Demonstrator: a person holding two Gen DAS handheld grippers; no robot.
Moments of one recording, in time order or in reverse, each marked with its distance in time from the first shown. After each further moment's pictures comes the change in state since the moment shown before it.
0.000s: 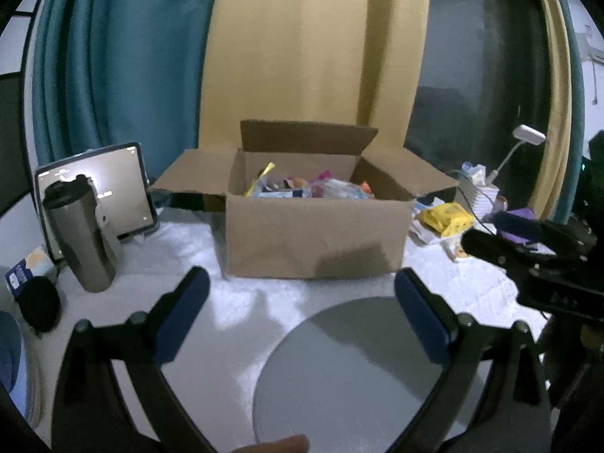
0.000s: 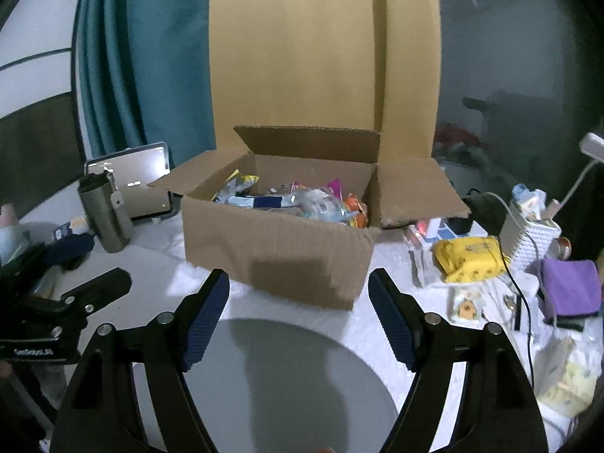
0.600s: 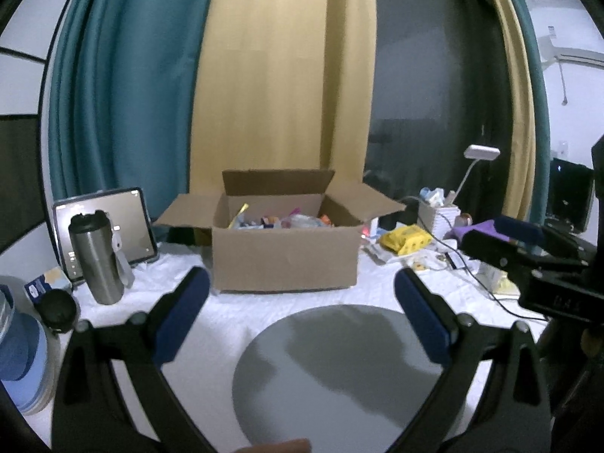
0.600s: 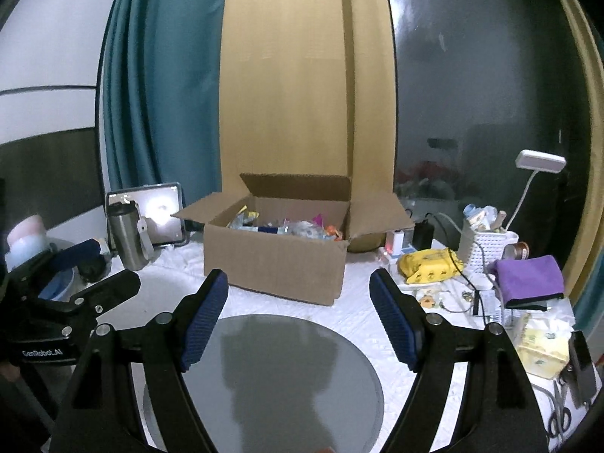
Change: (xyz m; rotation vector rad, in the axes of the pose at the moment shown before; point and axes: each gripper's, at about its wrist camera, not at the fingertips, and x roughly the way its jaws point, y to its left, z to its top) left arm -0.098 -0.036 -0.020 0.061 -0.176 -0.045; right arm -0.122 0.010 -0.040 0.023 -0.198 -0.063
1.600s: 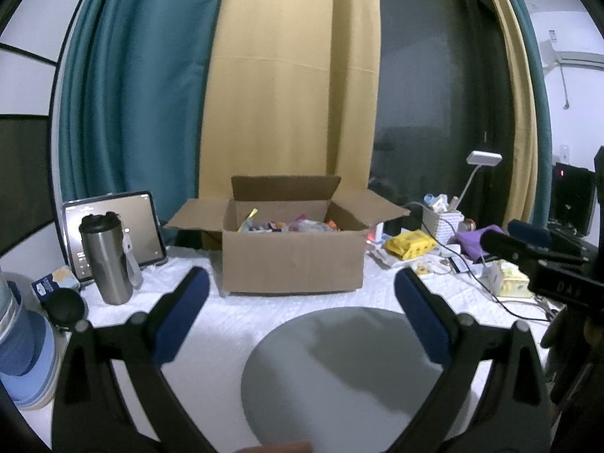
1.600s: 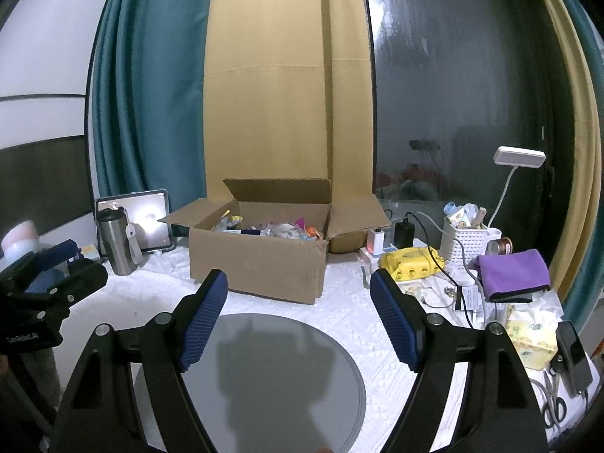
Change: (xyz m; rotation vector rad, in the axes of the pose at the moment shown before) left arm -0.010 0.008 -0.006 -0.009 -0.027 0.012; right arm -0.011 -0.017 -0.009 0.020 -0.022 -0.046
